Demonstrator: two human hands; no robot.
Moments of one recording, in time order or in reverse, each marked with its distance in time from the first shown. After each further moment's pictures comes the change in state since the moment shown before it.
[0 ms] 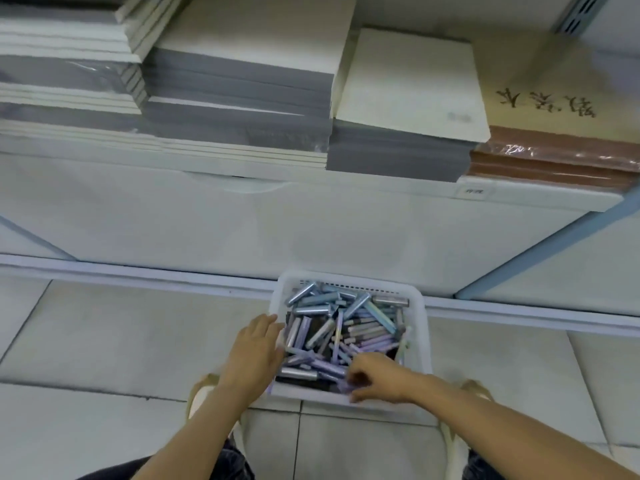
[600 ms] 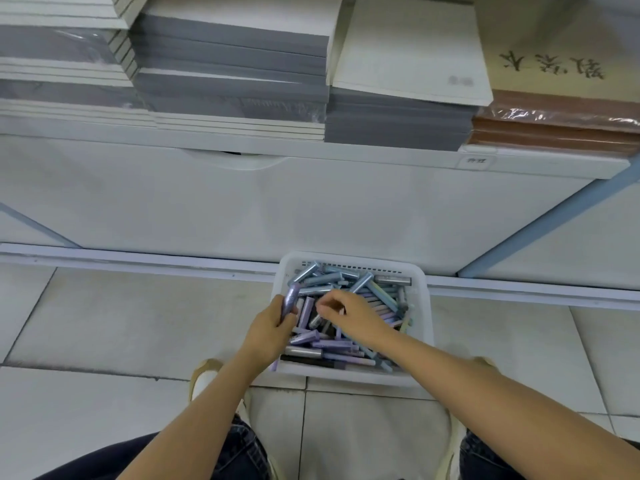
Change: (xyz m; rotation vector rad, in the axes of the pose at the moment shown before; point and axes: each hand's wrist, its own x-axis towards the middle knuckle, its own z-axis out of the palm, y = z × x) left_hand 0.007 0.021 -0.009 -0.739 -0.092 -0.354; right_hand 0.032 -0.051 -0.027 0.507 0.462 0.090
